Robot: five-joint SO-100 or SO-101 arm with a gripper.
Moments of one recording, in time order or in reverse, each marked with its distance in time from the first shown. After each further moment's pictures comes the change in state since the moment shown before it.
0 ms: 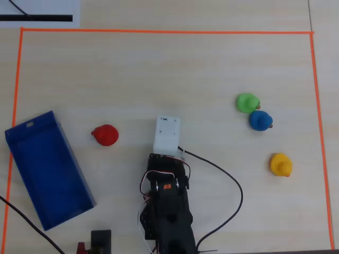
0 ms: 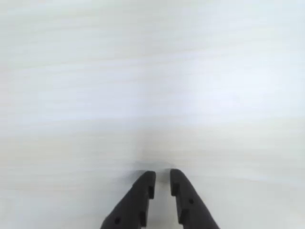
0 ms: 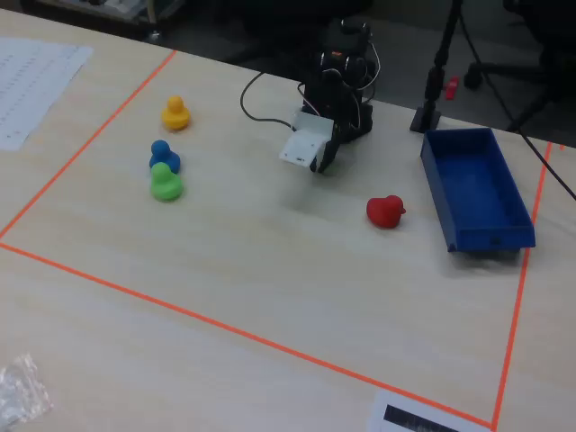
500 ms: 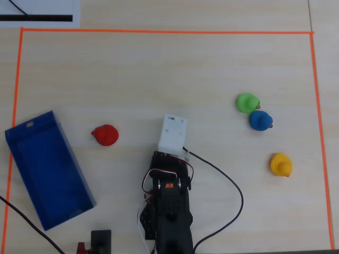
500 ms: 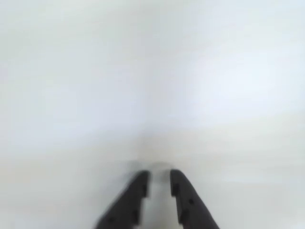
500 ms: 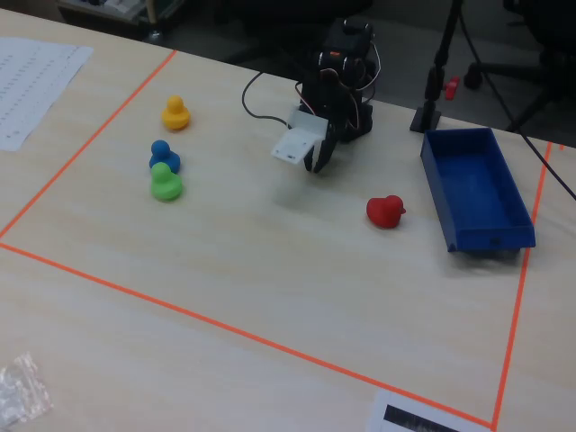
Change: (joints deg) arm 7.4 -2.4 -0.4 -6.1 1.8
